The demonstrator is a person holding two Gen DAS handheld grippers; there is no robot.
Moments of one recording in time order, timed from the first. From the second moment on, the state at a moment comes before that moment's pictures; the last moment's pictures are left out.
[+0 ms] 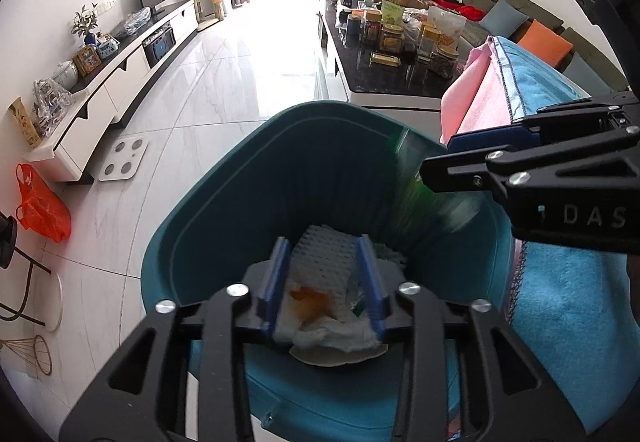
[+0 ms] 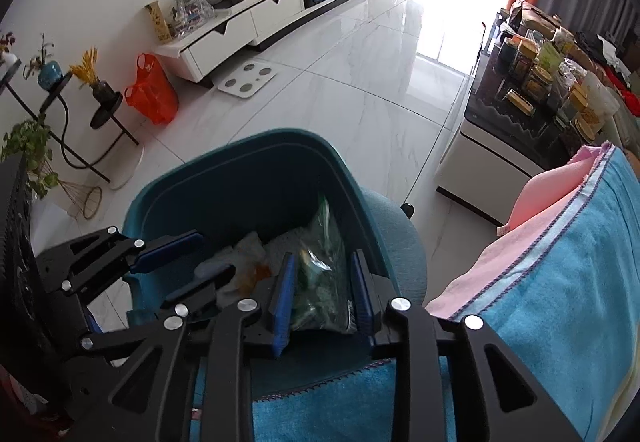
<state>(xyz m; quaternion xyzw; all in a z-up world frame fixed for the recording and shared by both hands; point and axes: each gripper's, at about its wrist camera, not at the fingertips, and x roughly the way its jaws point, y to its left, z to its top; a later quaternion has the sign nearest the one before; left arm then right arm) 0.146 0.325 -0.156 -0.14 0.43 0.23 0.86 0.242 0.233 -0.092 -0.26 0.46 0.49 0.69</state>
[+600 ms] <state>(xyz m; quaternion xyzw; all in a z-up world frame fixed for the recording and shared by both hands) 0.128 0.309 -0.123 -0.11 0.41 0.25 0.87 0.247 0.184 -0.049 -0.18 0.43 0.50 0.73</state>
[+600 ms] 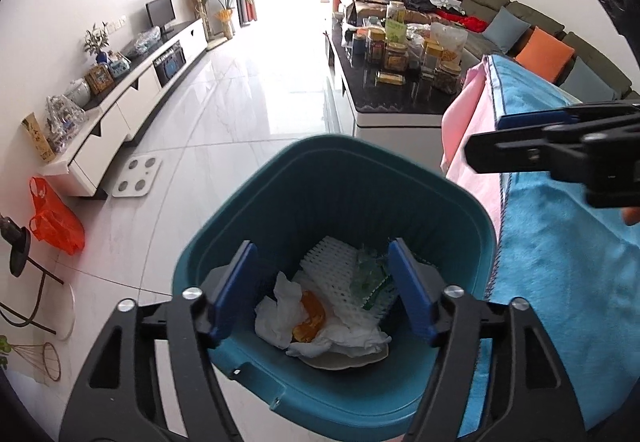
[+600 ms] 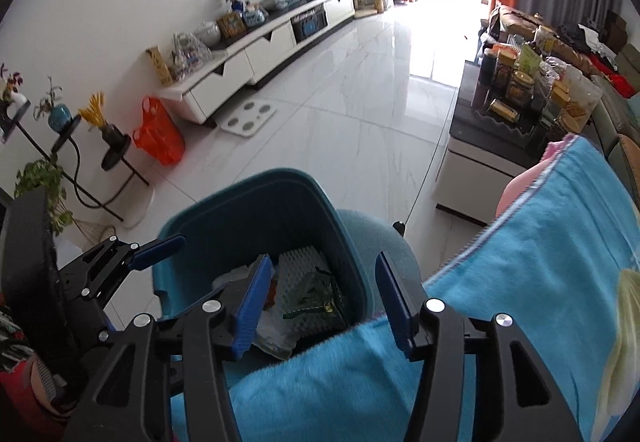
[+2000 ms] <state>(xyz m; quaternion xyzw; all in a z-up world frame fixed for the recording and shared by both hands) 0.134 0.158 -0.011 0.00 0.34 0.23 0.91 0.214 -0.090 0.002 -0.02 0.32 0.40 0.86</state>
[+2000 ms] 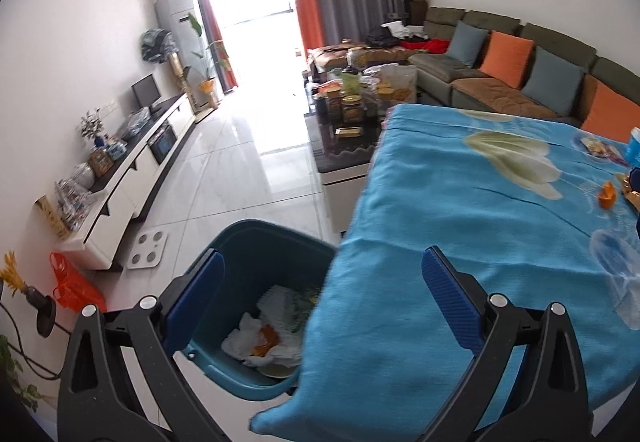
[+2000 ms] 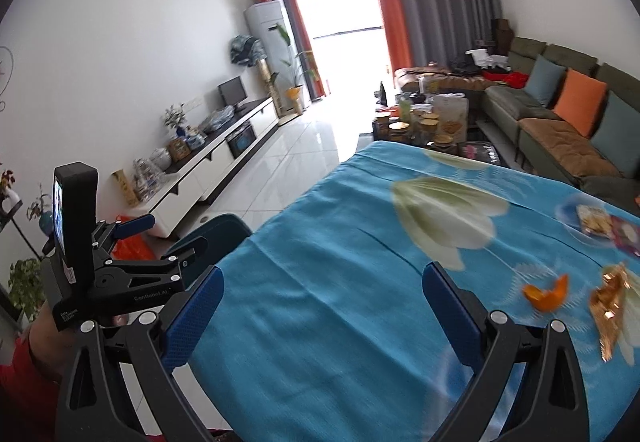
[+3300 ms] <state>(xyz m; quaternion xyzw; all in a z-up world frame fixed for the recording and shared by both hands) 0.195 -0.030 -0.019 0.01 0.32 -0.04 0.94 0.175 -0.289 -0.023 0.03 0.29 0.18 0.94</state>
